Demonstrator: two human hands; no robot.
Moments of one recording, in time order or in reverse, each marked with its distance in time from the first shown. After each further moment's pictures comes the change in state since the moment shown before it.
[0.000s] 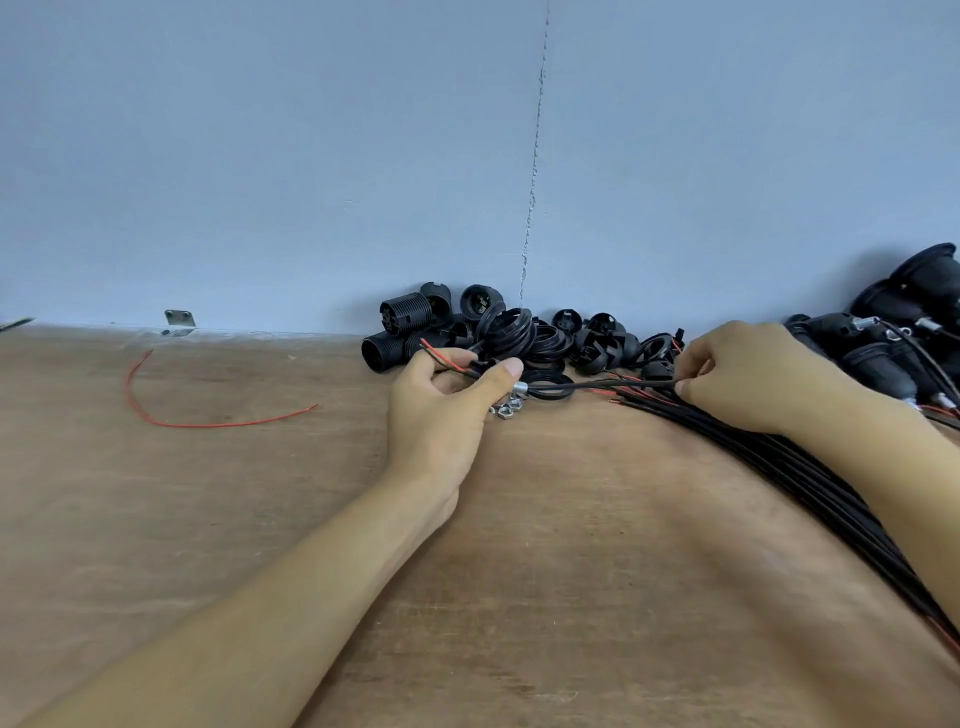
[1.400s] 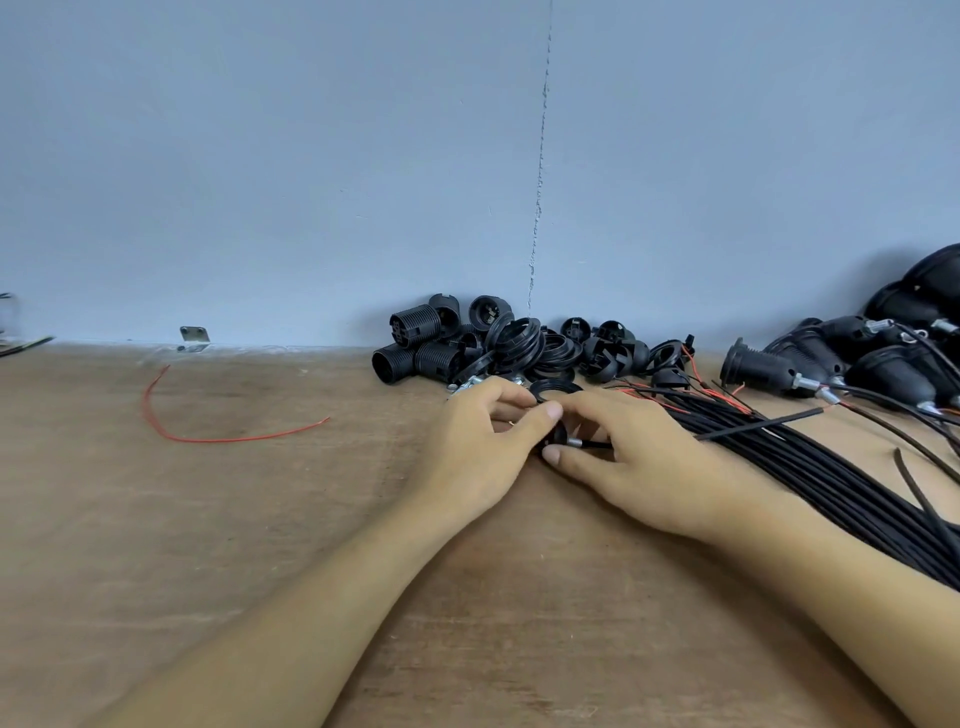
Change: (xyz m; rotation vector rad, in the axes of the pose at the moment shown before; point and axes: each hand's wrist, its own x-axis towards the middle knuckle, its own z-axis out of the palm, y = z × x) left_hand -0.005 0.001 -0.003 0.535 -0.271 0.118; right_hand -0.033 -0.048 0.065 0.379 0.029 -0.601
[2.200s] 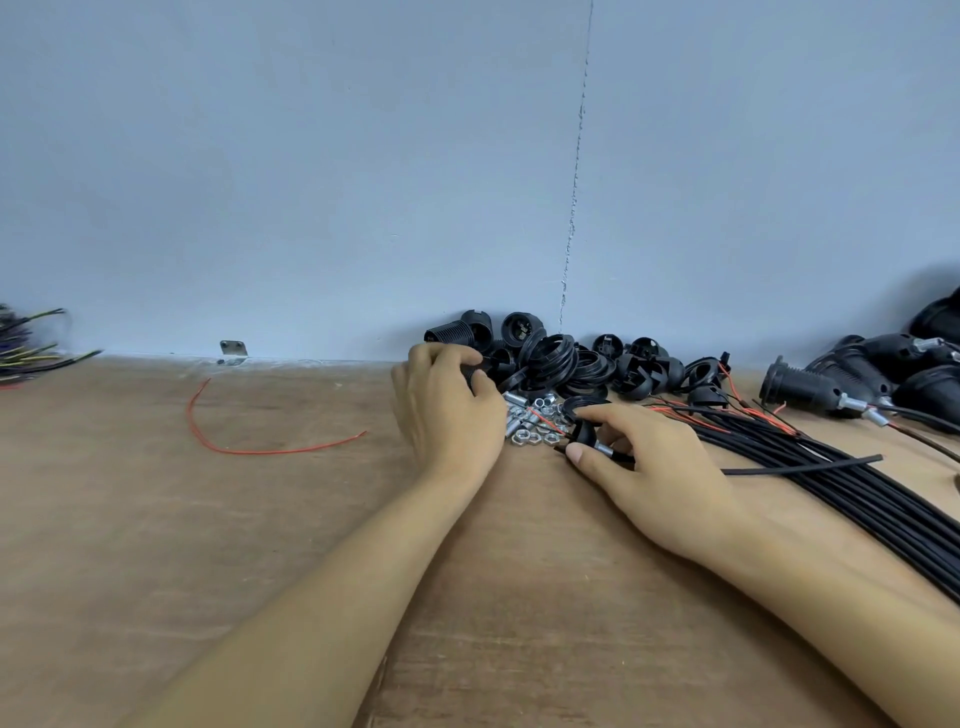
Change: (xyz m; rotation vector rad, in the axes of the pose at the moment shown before) left_hand 0.042 -0.009 -0.027 0.375 0.545 0.049; right_hand 0.009 -0.010 0.022 -0.004 0.184 0.165
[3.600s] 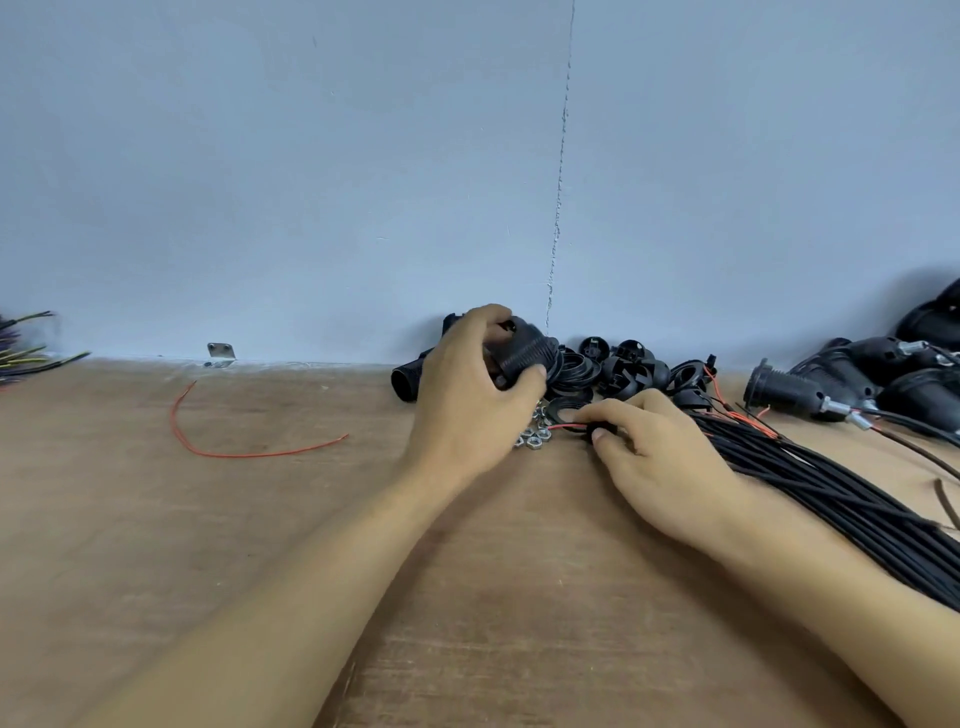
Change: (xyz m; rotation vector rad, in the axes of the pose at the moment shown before) left_hand -0.006 0.028 -0.007 -0.310 -0.199 0.276; right_hand 0.007 0.010 -0.017 -0.014 -0.082 0.145
